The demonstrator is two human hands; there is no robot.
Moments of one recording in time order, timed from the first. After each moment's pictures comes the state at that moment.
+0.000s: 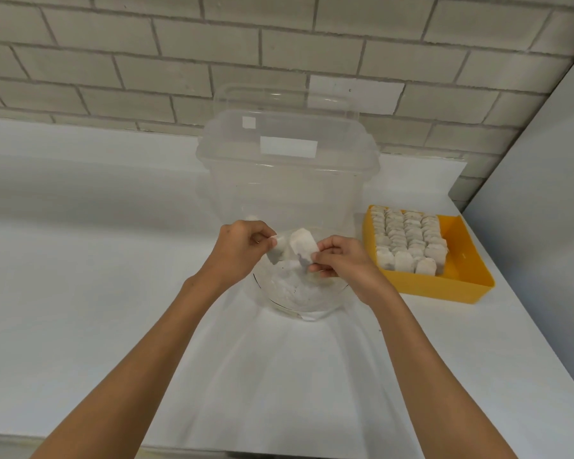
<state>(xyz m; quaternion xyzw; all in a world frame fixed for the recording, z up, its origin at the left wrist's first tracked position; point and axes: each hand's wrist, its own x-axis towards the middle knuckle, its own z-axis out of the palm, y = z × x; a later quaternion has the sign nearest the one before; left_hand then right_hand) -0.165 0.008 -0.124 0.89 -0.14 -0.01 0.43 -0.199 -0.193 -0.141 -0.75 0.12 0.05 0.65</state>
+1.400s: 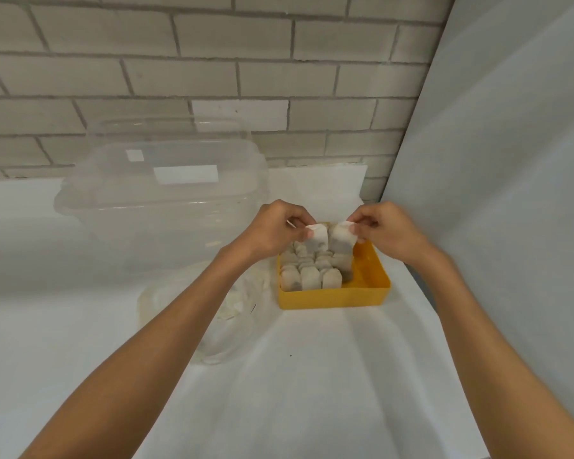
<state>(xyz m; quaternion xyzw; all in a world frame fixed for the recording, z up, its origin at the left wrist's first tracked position) -0.137 -0.207 -0.067 0.83 -0.36 -0.09 0.41 -0.226 -0.404 -0.060 -0.94 0.09 -0.09 0.32</state>
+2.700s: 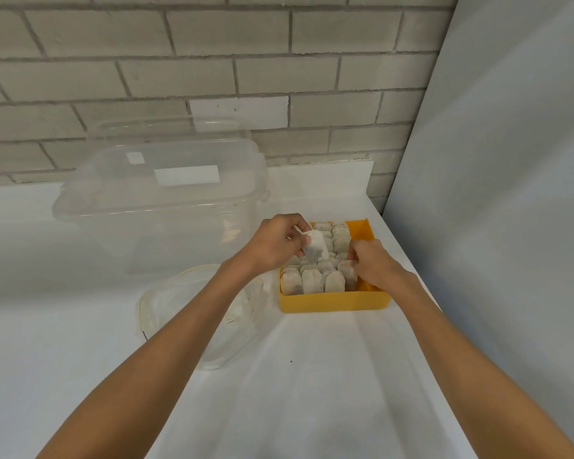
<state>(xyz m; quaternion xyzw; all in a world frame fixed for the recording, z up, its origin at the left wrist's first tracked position) -0.133 -0.217 -0.093 0.84 -0.31 -0.13 0.42 -0.200 -0.416 -0.147 -0.97 0.16 0.02 0.19</state>
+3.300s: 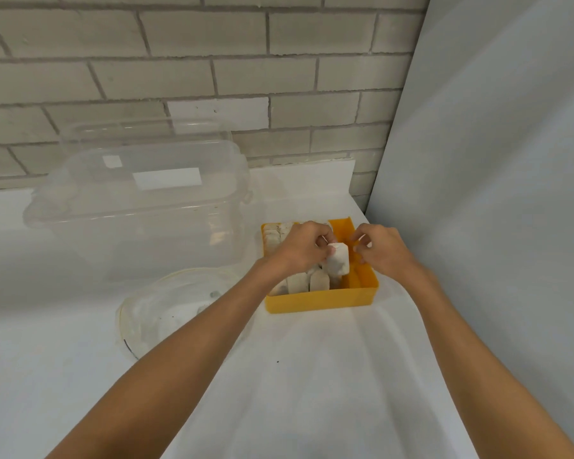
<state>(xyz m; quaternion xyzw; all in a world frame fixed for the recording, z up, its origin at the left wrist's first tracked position) -0.149 -0.282 -0.106 0.84 -0.37 -0.15 0.38 -0.224 -0.446 -0.121 -0.94 0.17 -0.07 0.27</state>
